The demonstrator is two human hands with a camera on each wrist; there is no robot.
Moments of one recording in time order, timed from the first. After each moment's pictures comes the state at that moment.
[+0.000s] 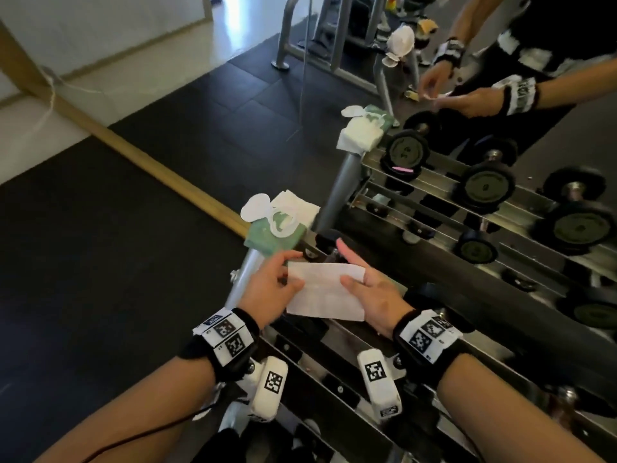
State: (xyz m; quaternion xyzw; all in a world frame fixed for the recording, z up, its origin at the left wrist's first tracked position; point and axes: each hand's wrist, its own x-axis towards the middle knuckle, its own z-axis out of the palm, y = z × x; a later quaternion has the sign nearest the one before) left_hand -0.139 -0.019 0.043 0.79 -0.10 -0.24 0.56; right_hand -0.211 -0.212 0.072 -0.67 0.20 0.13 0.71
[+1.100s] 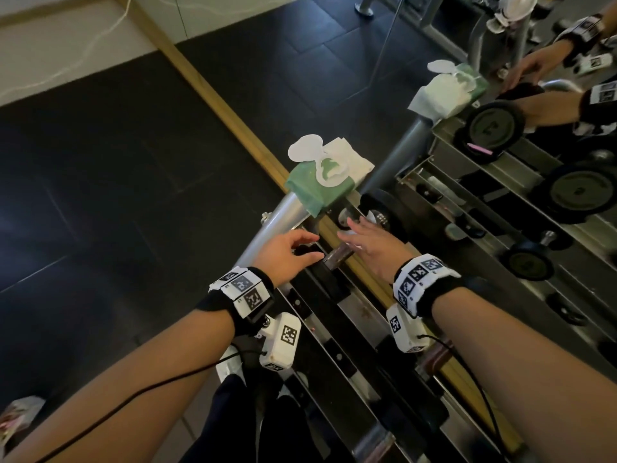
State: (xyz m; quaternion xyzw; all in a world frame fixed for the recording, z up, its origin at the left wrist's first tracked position) left_hand -0.161 0.001 -0.002 0.85 -0.01 -0.25 0.47; right_hand -0.148 -0.221 0.005 -0.95 -0.15 0.25 0.12
